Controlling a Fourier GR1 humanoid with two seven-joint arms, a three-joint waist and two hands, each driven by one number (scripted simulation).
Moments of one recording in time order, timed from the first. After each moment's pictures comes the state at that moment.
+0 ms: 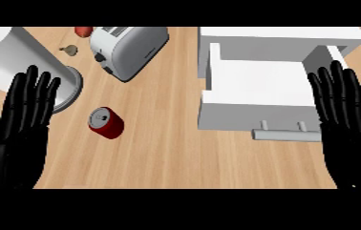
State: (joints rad) left arm 0.03 0.07 0.00 -2.10 0.00 -0.02 0.00; right arm -0.01 -0.05 0.02 -2.10 0.02 0.03 0.00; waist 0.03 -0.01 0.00
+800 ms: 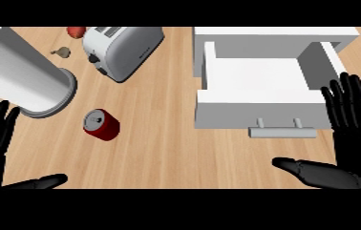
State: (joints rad) left arm 0.19 0.10 0.20 -2.17 0.12 0.04 0.31; right arm 0.06 -0.05 -0.07 -2.08 0.00 -0.04 0.20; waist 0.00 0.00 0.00
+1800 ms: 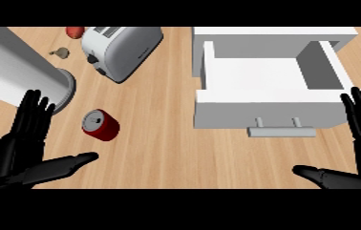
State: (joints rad) left arm 0.12 0.04 0.15 -1.94 0.02 0.05 0.24; right arm 0.11 -0.08 -0.17 -2.10 -0.08 0.02 0.18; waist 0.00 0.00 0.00
